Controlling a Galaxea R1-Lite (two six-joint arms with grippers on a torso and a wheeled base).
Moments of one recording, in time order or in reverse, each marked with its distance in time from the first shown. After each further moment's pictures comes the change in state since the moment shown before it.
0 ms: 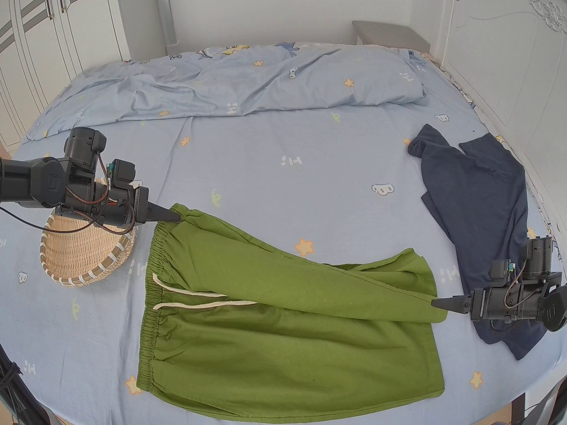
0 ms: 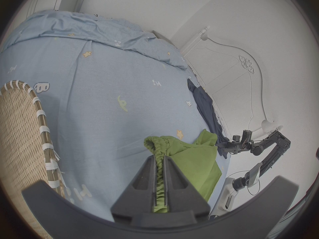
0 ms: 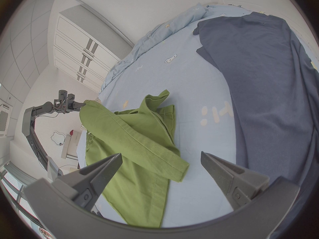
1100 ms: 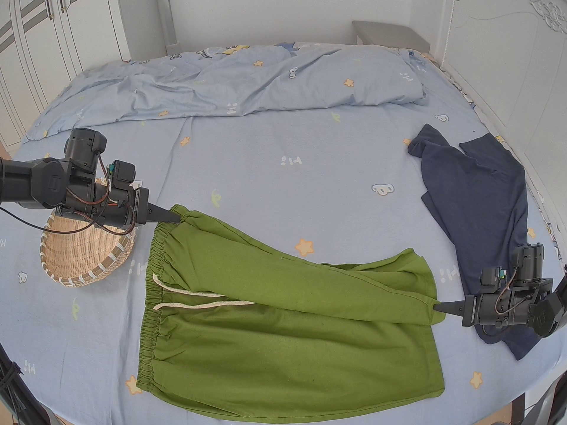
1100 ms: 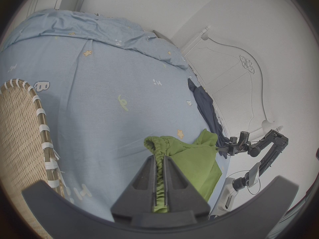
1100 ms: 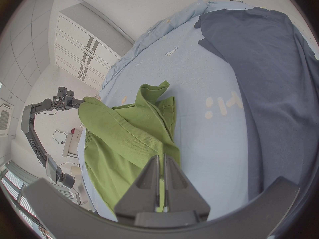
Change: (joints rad) left arm 0.001 0.003 0.002 0.000 0.000 0.000; right arm 0.027 0.095 0.030 -0.121 0.003 0.008
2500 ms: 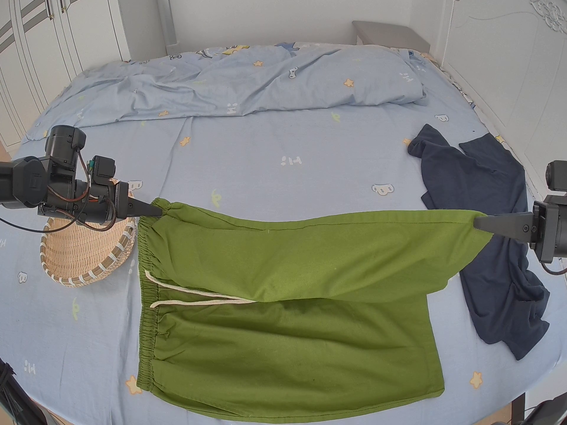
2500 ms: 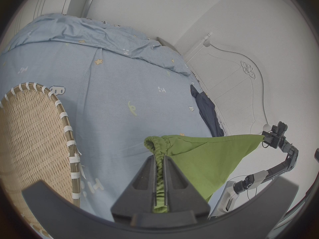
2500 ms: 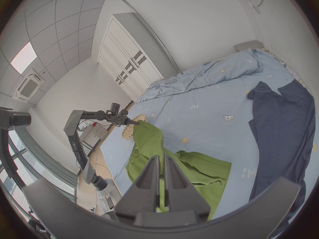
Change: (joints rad) left arm 0.066 -0.067 0.037 -0.001 -0.011 0.000; right arm 0.266 -0.650 -0.543 0.847 -0.054 0.033
